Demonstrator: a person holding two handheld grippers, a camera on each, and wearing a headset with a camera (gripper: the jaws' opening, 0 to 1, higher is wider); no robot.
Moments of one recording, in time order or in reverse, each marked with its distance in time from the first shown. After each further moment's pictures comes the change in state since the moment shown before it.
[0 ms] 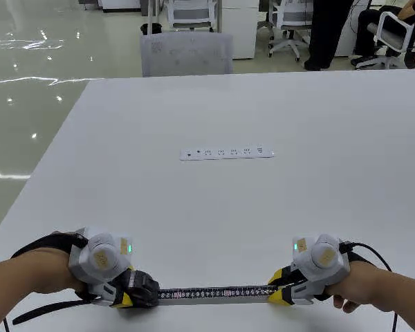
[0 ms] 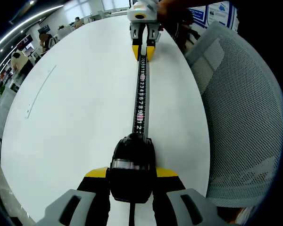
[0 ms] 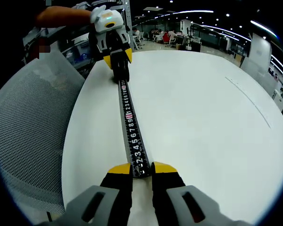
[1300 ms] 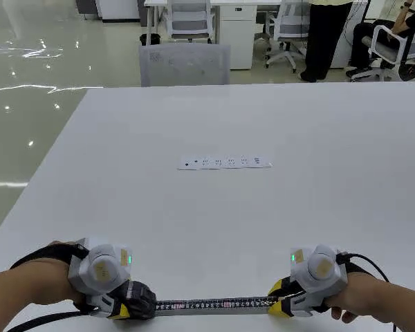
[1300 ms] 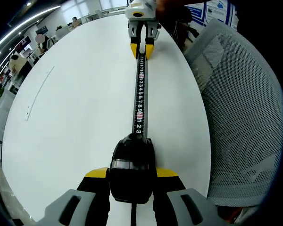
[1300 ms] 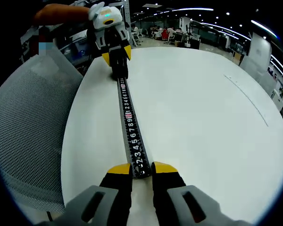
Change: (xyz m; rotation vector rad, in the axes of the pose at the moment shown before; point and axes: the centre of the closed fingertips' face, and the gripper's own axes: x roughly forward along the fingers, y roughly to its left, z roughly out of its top) left arm 0.000 0.000 0.000 0.021 0.011 0.001; right arm -0.002 0.000 -0.001 -0.001 0.038 -0.019
